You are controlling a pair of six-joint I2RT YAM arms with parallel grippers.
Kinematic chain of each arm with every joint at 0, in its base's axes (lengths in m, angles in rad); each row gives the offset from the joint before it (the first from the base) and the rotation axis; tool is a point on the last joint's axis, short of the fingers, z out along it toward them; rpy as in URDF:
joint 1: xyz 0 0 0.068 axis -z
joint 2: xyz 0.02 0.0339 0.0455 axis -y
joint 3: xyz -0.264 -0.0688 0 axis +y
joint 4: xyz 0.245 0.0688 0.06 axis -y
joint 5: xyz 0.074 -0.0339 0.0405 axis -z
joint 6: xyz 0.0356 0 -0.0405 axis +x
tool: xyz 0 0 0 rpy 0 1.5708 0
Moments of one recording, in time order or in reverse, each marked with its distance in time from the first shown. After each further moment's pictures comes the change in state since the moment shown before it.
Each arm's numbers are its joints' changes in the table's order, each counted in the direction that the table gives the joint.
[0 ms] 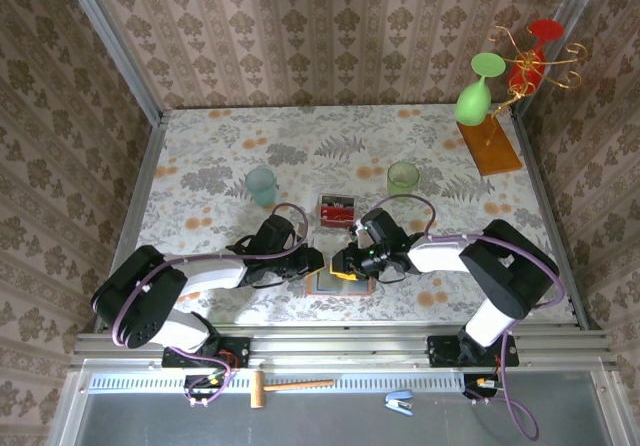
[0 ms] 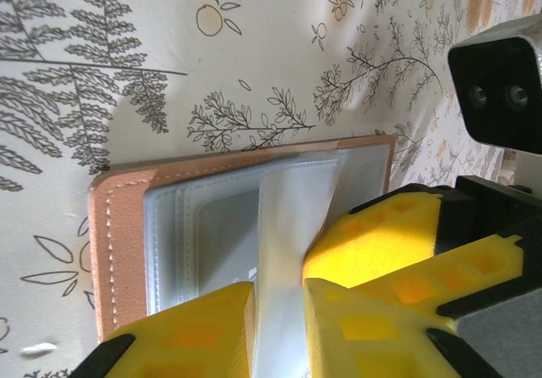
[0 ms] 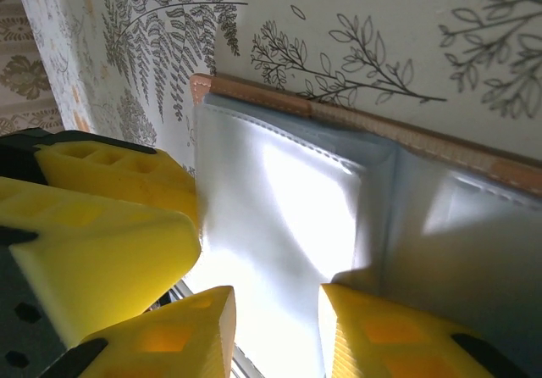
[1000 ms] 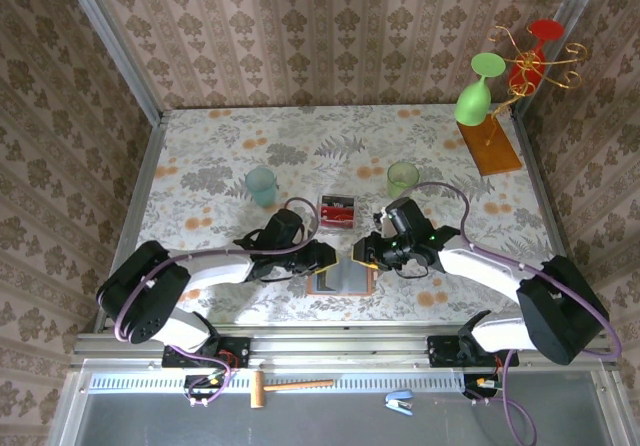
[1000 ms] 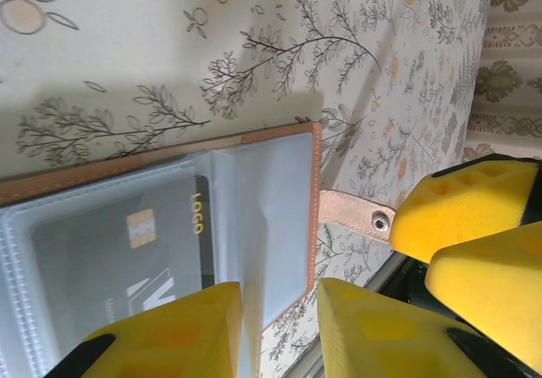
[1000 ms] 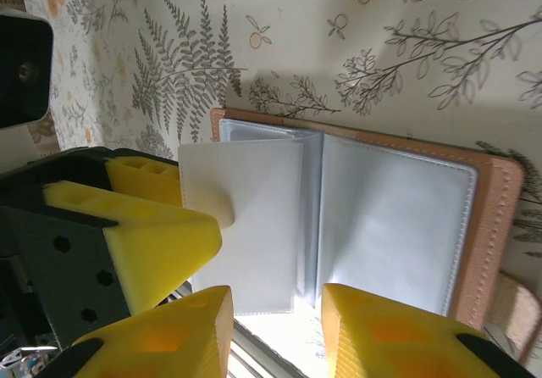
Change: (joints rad) left arm 0.047 -0.038 -0.092 0.000 0.048 0.000; right arm 0.107 0.313 -0.010 -0.343 0.105 -0.098
